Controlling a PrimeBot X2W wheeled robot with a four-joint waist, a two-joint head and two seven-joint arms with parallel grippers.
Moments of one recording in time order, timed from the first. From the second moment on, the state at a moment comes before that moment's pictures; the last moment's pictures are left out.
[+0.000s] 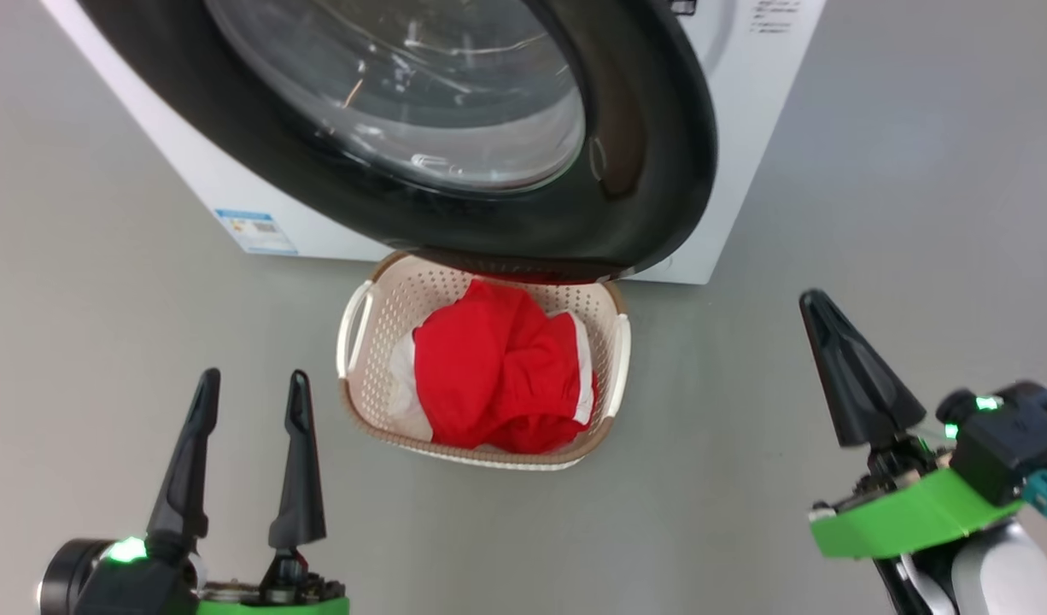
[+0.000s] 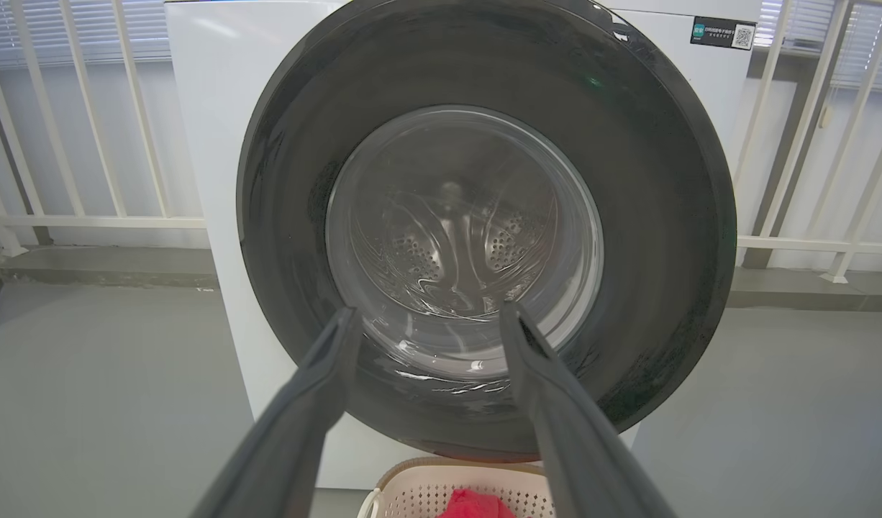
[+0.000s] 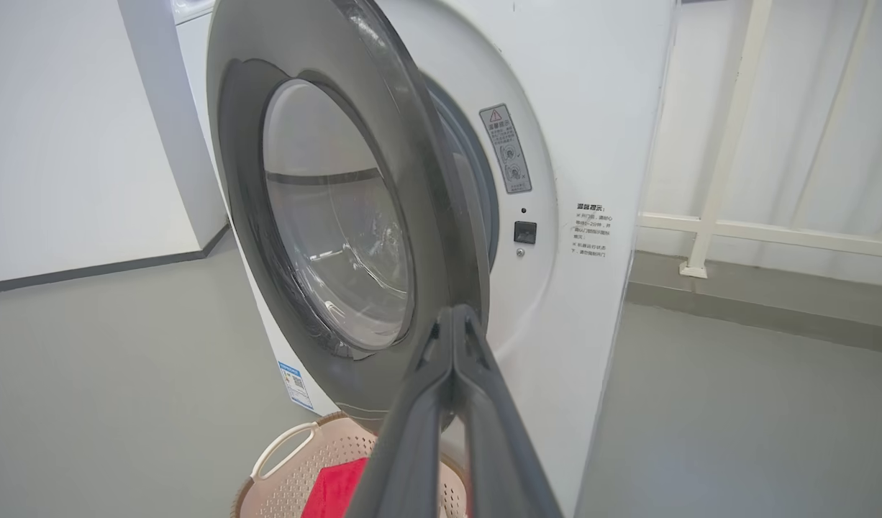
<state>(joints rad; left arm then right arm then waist) -0.02 0.30 -0.40 -0.33 -0.39 0.33 -0.25 -0.09 -0.14 0.08 -0.26 0.19 0.13 -0.08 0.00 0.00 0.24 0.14</state>
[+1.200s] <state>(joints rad) -0.09 0.19 -0.37 -0.31 -0.31 0.22 -0.25 -0.71 -0.33 0.26 0.21 0.29 0.13 -0.17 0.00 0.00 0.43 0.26</state>
